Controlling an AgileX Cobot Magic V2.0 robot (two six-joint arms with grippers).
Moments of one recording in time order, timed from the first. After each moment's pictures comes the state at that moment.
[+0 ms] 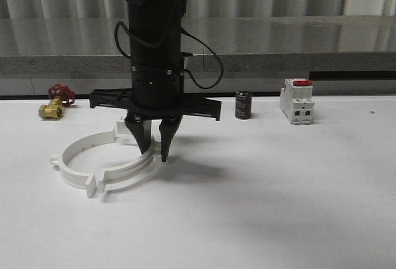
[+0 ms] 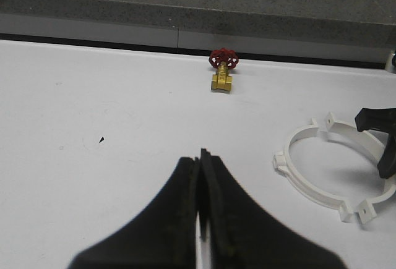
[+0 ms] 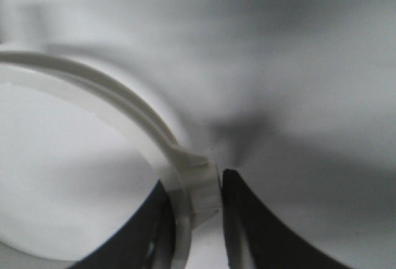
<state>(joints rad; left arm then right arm) 0.05 0.29 -0.40 -0.08 0.56 0.03 0.75 2.36 -2.07 -0.05 1.14 0.92</state>
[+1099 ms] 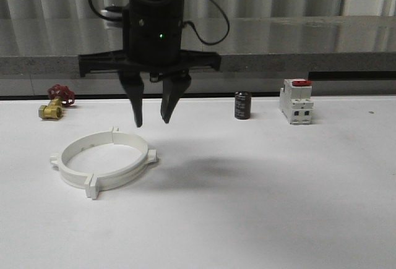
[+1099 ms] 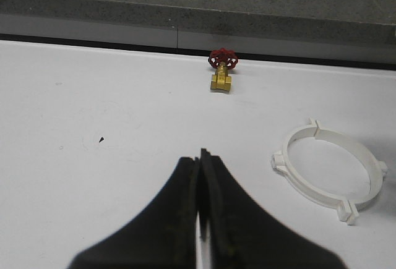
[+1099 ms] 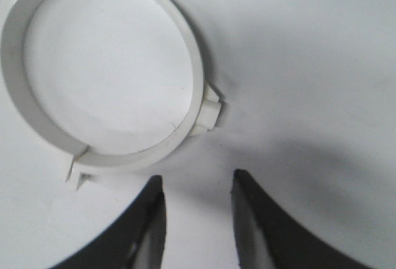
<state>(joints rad) 0.05 0.29 -0.40 -0.08 0.56 0.03 0.75 2.23 -2.07 -0.03 1.21 0.39</state>
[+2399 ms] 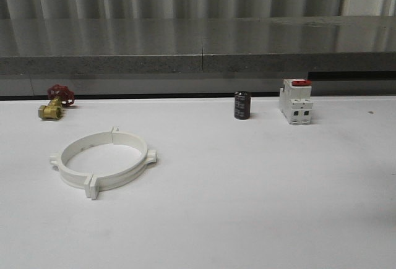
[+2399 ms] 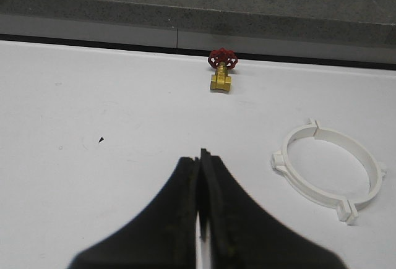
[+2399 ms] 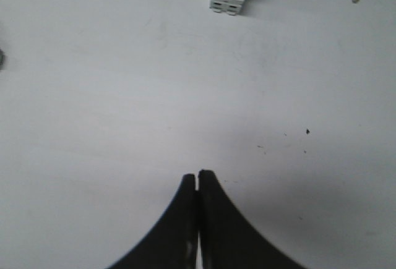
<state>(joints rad) 0.05 0.29 -0.40 -0.08 0.56 0.03 0.29 1.38 -1.38 -0.06 1.14 0.15</state>
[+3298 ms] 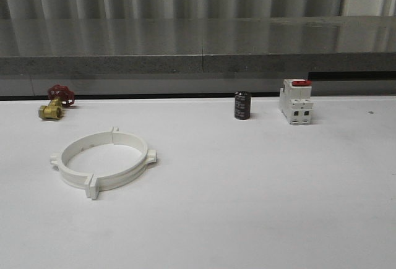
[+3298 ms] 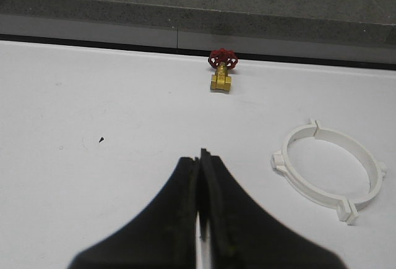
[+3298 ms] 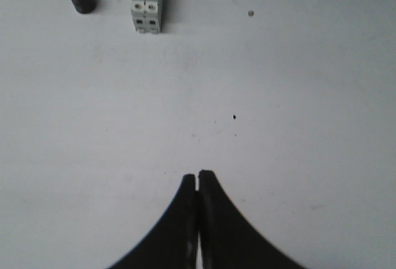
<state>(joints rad) 0.05 0.29 -0.40 -0.08 0.56 0.03 0.16 0.74 -0.77 -0.13 0.77 0.16</state>
